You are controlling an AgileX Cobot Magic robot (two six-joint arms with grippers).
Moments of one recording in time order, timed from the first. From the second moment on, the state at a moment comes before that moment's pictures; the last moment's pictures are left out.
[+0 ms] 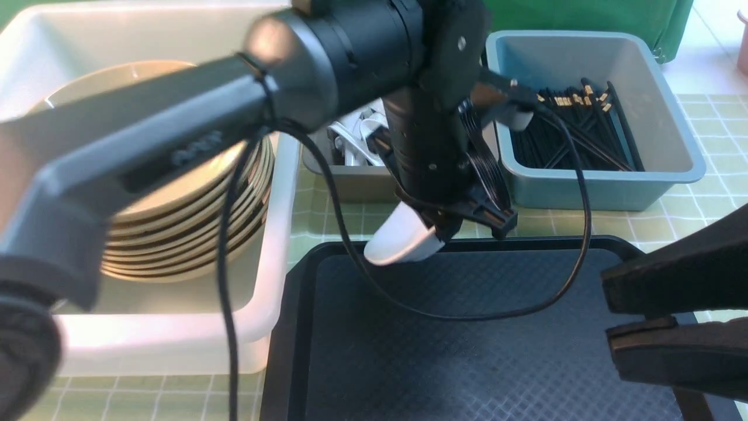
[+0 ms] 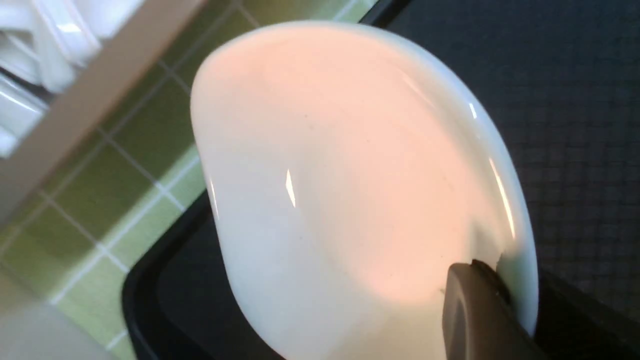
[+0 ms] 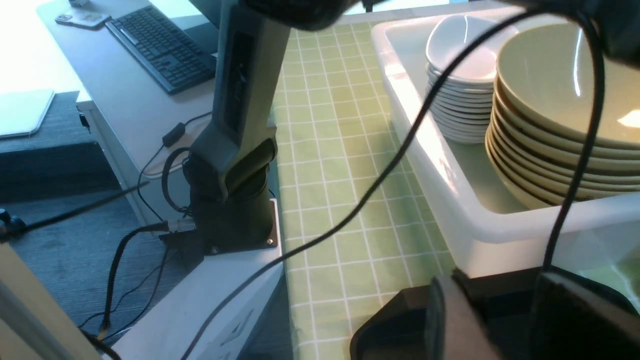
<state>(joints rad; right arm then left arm) 0.47 0.86 -1.06 0.91 0.96 -0.94 -0.79 1.95 -1.83 0.03 1.24 0.08</state>
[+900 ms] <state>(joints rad) 0.47 0.86 -1.06 0.94 0.90 -0.97 -0.39 1.38 -1.74 0.33 1.27 0.11</state>
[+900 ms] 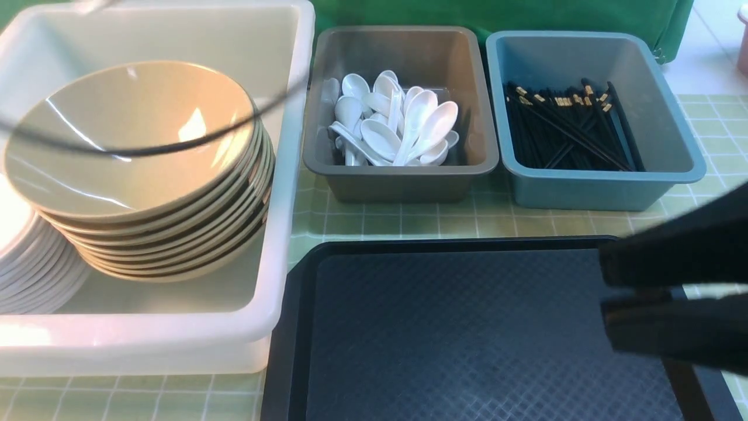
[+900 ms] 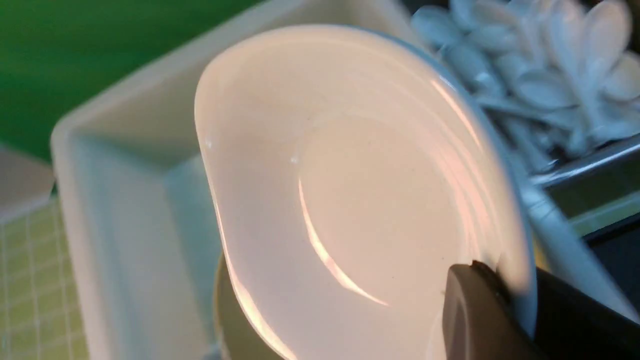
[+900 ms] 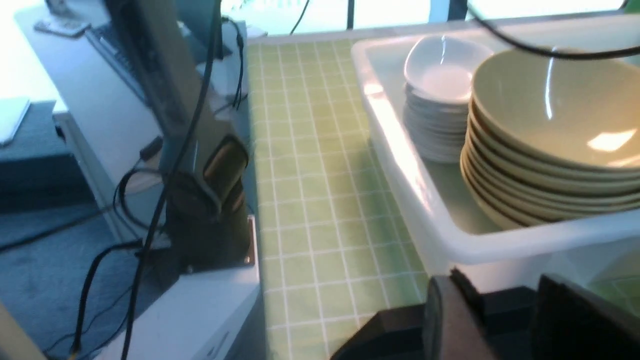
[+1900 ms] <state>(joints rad) 0.47 0.86 -1.06 0.97 0.94 -1.00 0.23 1.33 -1.04 0.13 0.79 0.06</state>
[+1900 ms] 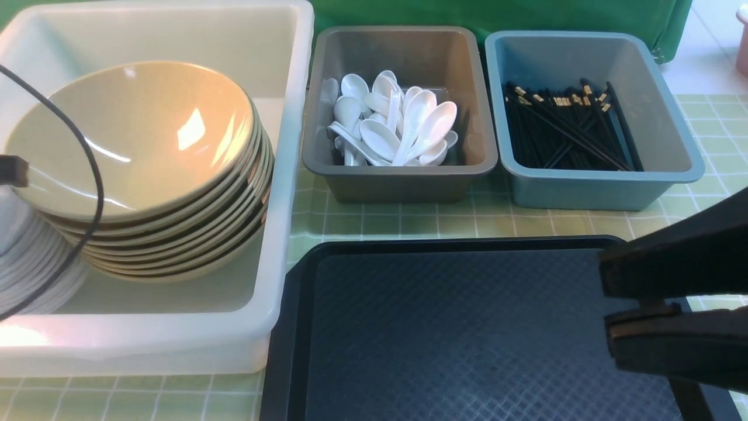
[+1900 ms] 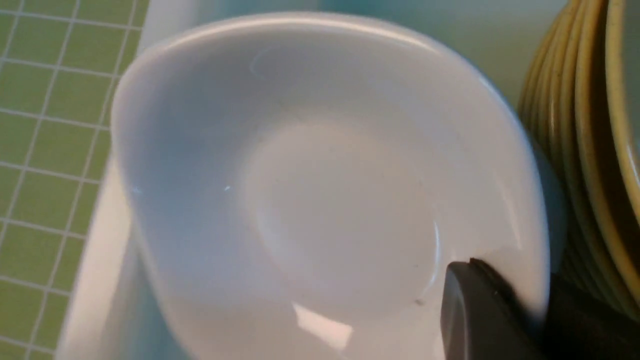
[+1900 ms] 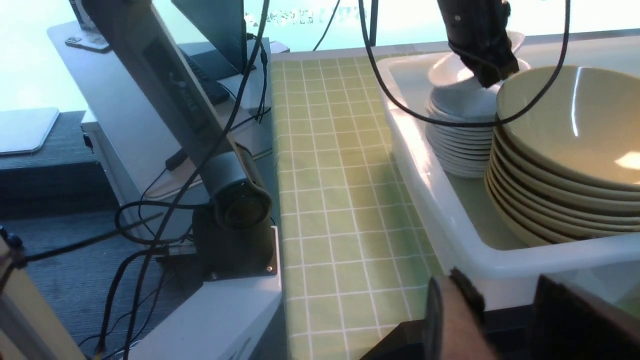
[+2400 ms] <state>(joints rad) 0.47 0.86 -1.06 0.97 0.96 -1.00 0.14 1.32 -1.03 0.22 0.87 0.02</state>
